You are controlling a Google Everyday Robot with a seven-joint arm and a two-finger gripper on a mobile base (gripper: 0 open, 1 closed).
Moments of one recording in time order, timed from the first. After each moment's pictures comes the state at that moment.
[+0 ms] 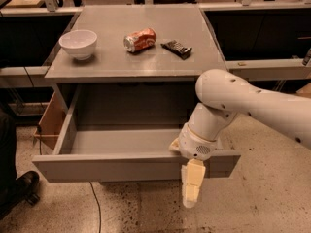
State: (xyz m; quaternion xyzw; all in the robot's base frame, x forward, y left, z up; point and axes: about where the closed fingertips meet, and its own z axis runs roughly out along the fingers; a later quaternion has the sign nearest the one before) arm 0.401 -0.061 0.698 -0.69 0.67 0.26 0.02
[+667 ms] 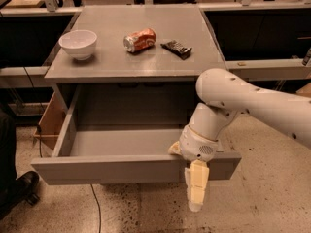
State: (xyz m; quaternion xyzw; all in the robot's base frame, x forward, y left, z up) arm 0.382 -0.062 0.706 -0.70 0.64 0.31 -0.01
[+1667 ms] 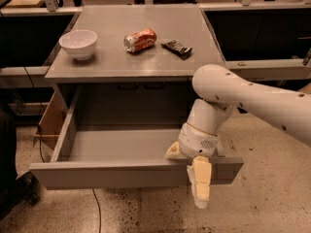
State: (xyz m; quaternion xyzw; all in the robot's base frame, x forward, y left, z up) arm 0.374 -0.066 0.716 -0.72 0.60 0.34 -0.04
